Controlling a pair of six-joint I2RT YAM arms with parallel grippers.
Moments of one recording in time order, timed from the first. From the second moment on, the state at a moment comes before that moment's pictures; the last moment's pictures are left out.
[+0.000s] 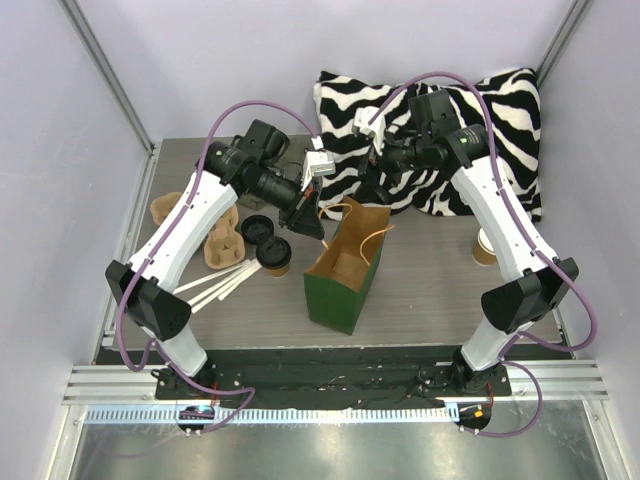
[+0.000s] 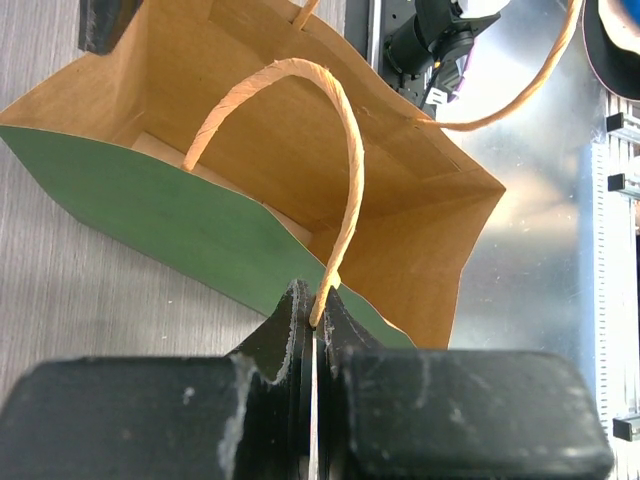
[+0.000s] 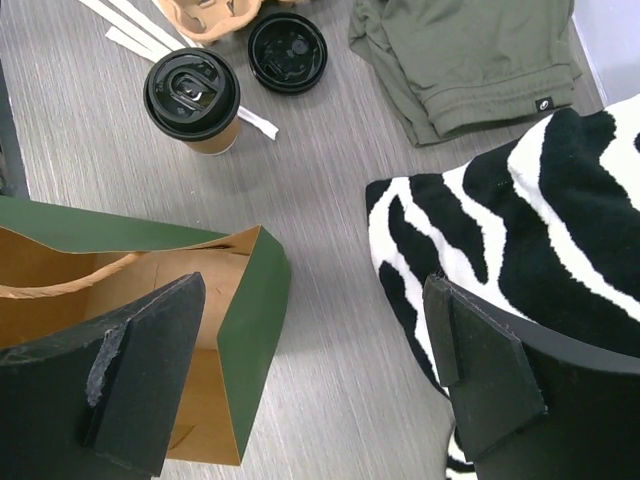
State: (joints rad) left arm -0.54 1.69 1.88 -1.24 0.94 0.47; right arm 0.38 1.68 1.94 -1.00 -0.69 -0.68
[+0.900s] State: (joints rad) left arm -0.44 1.58 1.70 -0.89 0.70 0.17; right arm 0.38 1.66 1.75 -0.90 -0.48 -0.44
